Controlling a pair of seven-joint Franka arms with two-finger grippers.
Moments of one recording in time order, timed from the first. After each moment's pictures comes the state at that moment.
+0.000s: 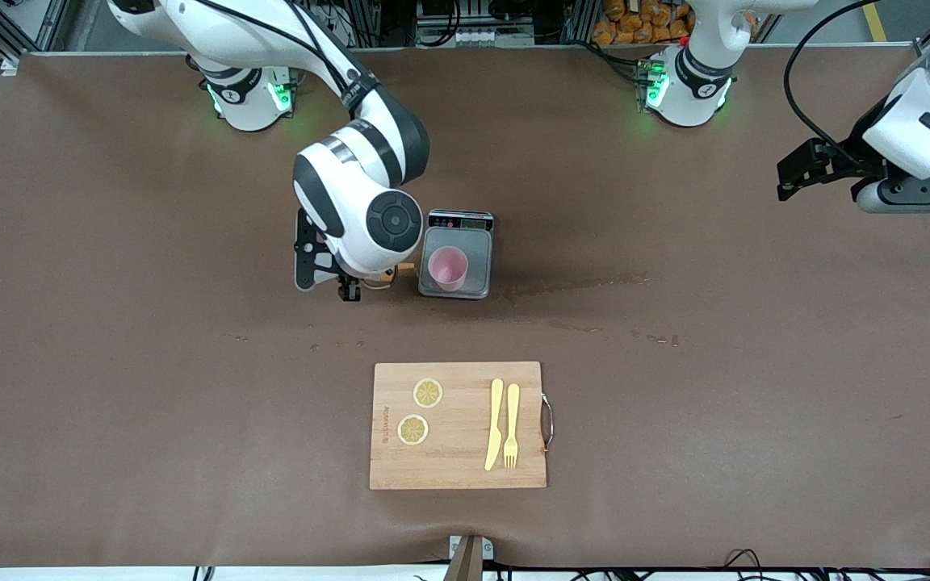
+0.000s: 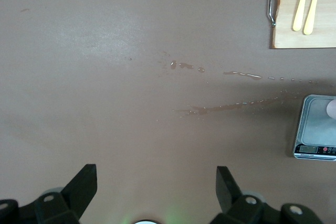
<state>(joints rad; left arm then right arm) -0.13 -0.03 -0.04 -1.57 -0.02 1.50 -0.15 0.62 0.59 0.03 -1.40 -0.24 1.55 2.20</state>
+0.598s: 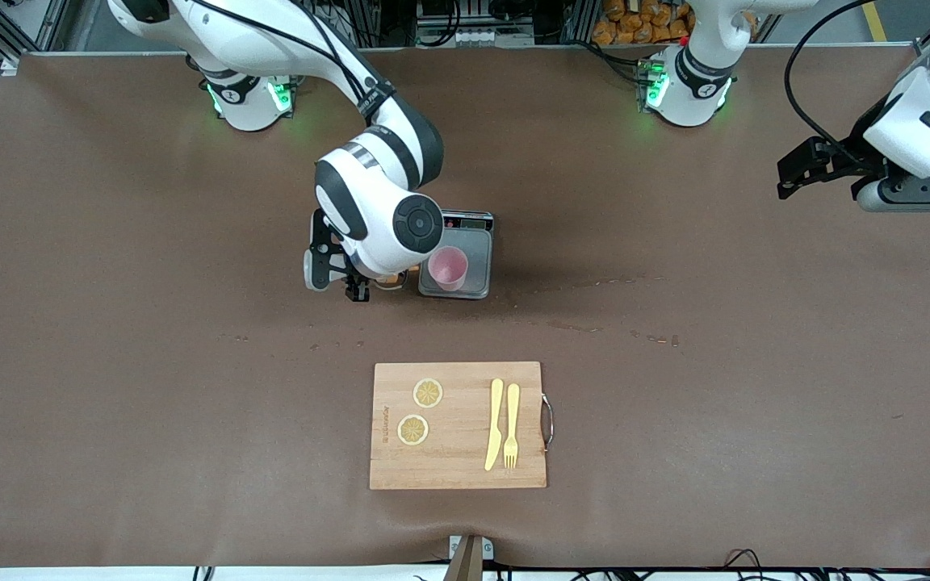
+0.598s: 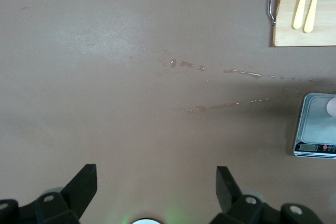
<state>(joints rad) -0.13 -0.03 -0.04 -1.56 -0.02 1.50 -0.14 0.65 0.61 0.02 -1.38 -0.25 1.53 2.23</state>
